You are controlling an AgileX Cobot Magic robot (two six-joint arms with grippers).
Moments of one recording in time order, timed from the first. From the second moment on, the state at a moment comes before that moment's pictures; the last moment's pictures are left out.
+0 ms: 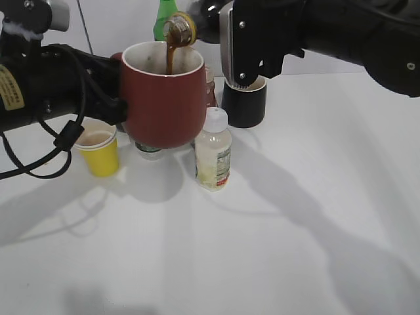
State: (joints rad) left arm -0.45 1.44 -0.66 0.51 -0.50 -0.36; right arm 0.54 1.66 -1.03 -0.37 -0.48 -1.24
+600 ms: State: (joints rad) left arm -0.45 1.44 -0.66 0.51 -0.50 -0.36; right arm 0.54 1.66 -1.03 -0.37 -0.48 -1.25
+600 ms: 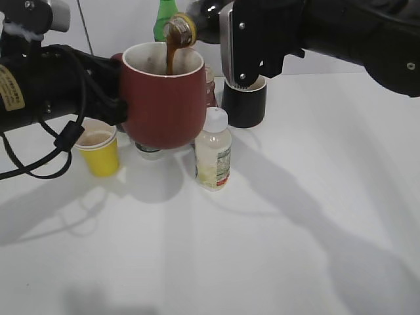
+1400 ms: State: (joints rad) left arm -0.14 1.44 -0.63 0.42 -0.70 -0.30; right arm 0.44 1.65 -1.02 -0.21 -0.41 -0.15
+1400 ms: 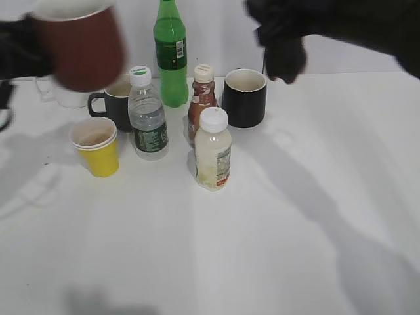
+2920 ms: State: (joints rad) left arm 0.25 2.23 -0.70 0.39 -1.21 -0.08; right arm 0.29 1.64 -0.77 -0.33 -0.58 0.16
